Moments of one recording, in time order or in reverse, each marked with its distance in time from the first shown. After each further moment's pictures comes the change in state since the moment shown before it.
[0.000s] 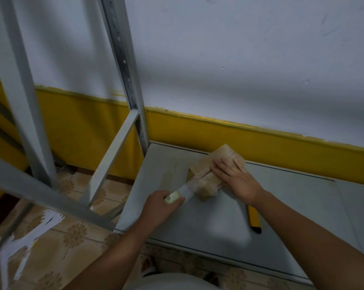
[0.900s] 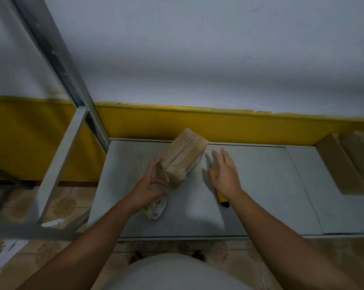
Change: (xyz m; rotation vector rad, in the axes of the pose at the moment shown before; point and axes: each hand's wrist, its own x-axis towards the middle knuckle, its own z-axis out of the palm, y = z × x) left_hand 0.030 0.050 0.021 -0.325 -0.437 0.092; right_hand -0.070 -0.014 0.022 0.471 0.319 0.782
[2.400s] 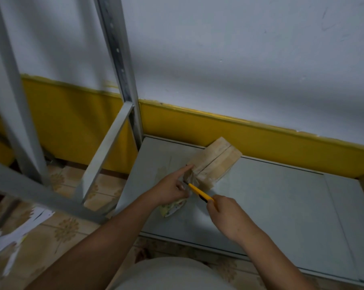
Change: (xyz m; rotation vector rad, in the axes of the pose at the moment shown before) left_hand -0.001 0.005 -0.024 0.175 -0.045 0.002; right_hand -0.079 -0.141 -0.049 0.037 -0.560 0.048
